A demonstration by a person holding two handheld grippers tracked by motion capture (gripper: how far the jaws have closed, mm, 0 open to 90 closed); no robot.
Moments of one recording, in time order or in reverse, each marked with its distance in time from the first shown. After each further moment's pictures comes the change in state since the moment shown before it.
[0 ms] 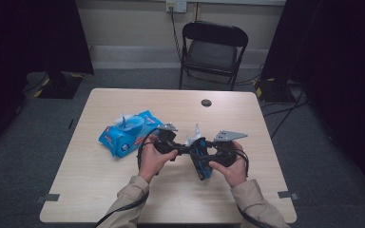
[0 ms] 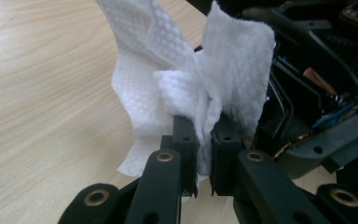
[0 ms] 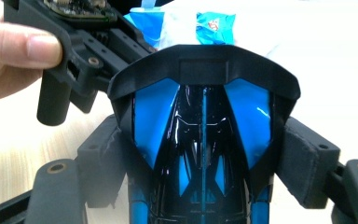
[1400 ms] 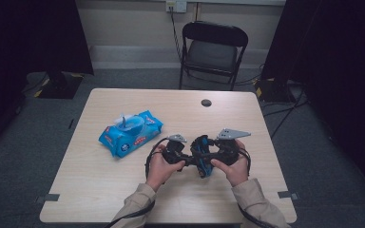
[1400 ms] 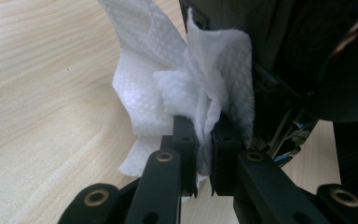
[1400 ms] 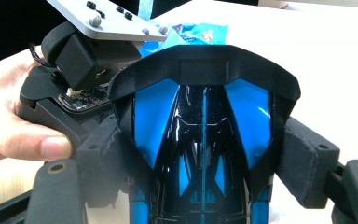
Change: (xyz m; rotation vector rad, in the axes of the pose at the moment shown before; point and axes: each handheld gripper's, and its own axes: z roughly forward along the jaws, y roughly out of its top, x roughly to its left) left arm -0.009 -0.023 0.032 0.060 -0.045 0.010; right arm -0.002 0.005 -0.006 -0.031 -0.011 0.015
